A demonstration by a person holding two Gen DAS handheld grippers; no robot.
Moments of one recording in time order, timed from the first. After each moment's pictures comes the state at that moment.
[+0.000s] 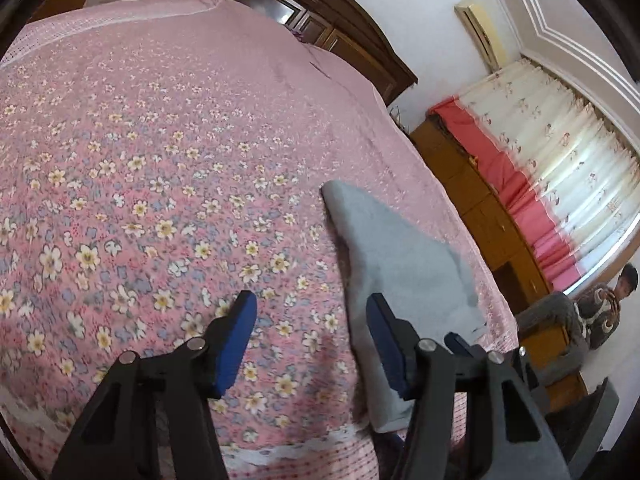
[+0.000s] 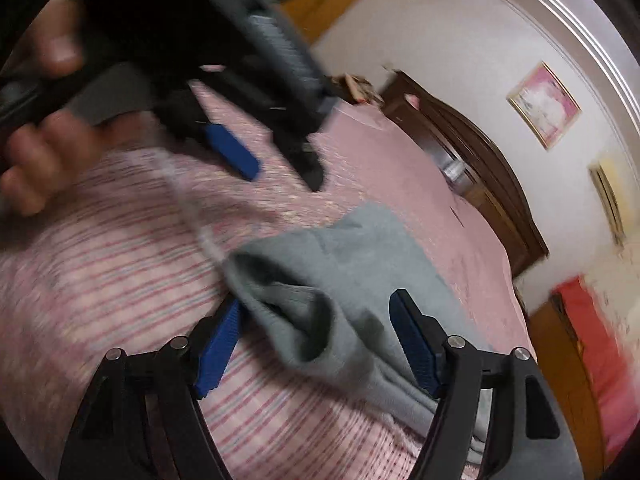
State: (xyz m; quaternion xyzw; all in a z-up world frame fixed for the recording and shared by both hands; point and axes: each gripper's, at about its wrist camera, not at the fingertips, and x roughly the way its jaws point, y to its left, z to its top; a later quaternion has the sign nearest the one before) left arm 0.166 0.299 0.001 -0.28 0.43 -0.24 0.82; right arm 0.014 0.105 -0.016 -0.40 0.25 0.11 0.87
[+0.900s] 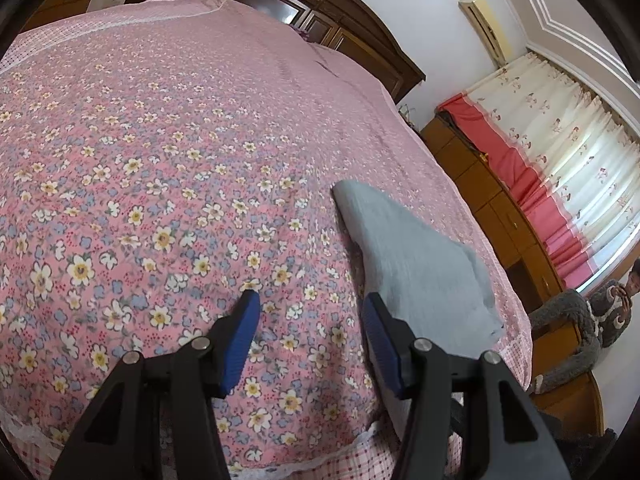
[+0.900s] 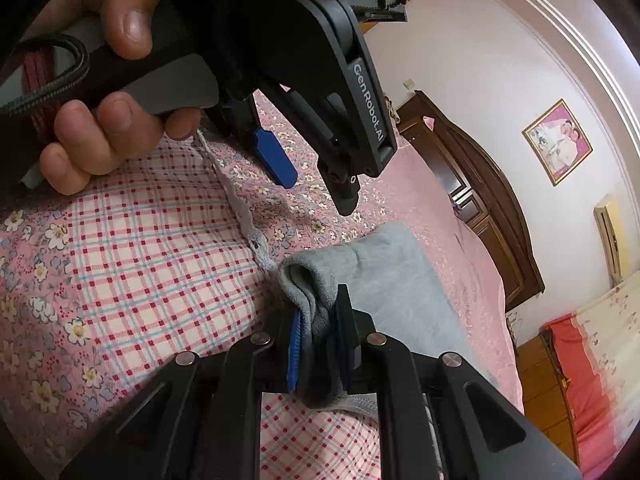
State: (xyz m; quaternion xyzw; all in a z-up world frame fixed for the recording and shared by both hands) left arm 0.156 0.234 0.020 -0.26 0.44 -0.22 0.83; right arm -0.024 0.128 -0.033 -0.46 0.22 0.14 0.85
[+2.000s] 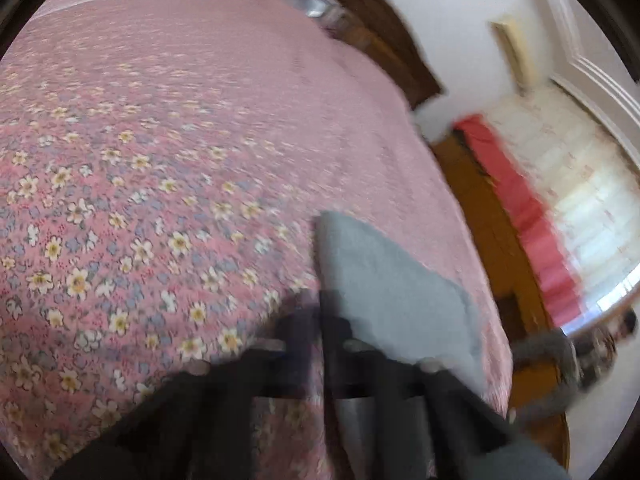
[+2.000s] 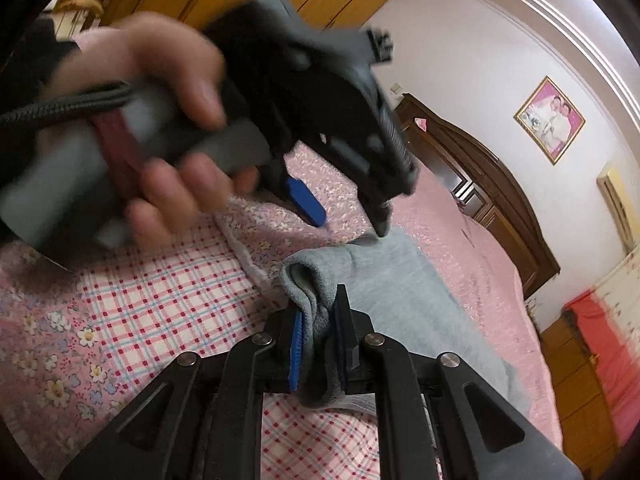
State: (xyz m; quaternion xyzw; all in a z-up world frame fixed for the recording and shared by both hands) left arm 0.226 0.182 0.017 -0.33 0.46 -0.18 0.81; right arm -0.017 0.105 -0.011 -0.39 0.21 0.17 0.88
